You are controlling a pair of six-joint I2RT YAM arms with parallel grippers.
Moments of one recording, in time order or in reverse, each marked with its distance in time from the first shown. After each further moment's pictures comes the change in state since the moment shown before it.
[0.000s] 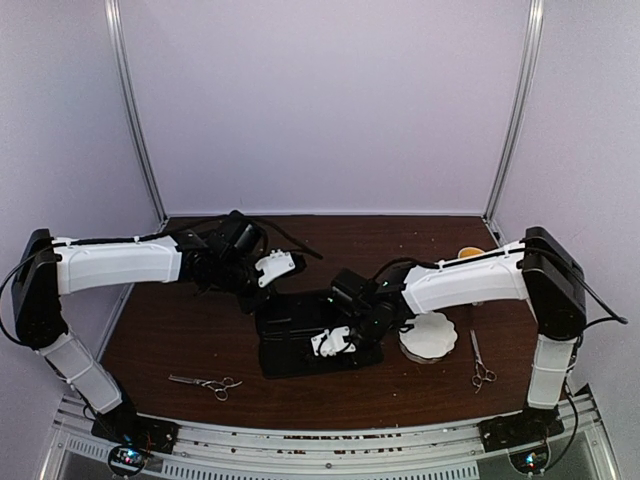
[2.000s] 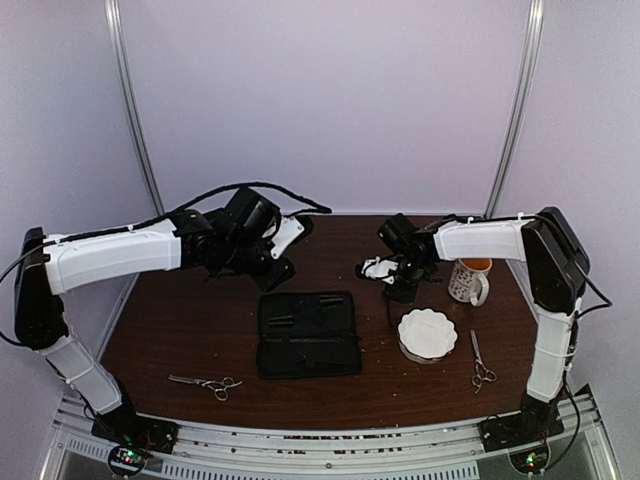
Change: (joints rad) left arm -0.084 0.006 0.183 -0.047 -0.182 -0.290; right arm -0.407 0.039 0.096 -0.008 0.212 0.178
